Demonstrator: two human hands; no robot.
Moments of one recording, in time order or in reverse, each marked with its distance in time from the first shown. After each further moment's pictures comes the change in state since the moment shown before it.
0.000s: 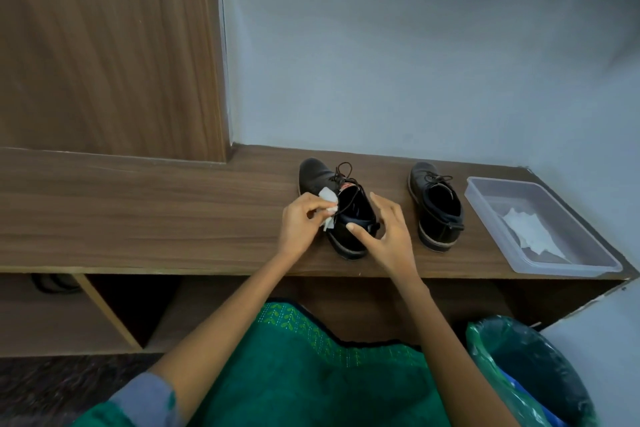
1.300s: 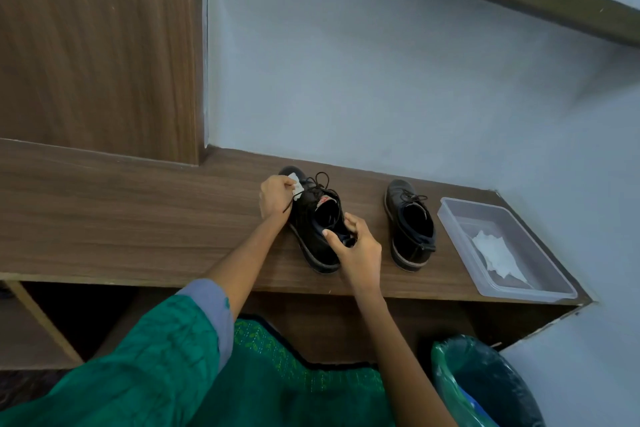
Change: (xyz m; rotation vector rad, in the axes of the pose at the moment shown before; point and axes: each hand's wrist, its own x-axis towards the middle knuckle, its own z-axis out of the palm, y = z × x) left_hand 0.087 -0.020 0.027 0.209 0.154 -0.389; right_hand 0.012 -0.001 0.012 0.046 0.121 0.195
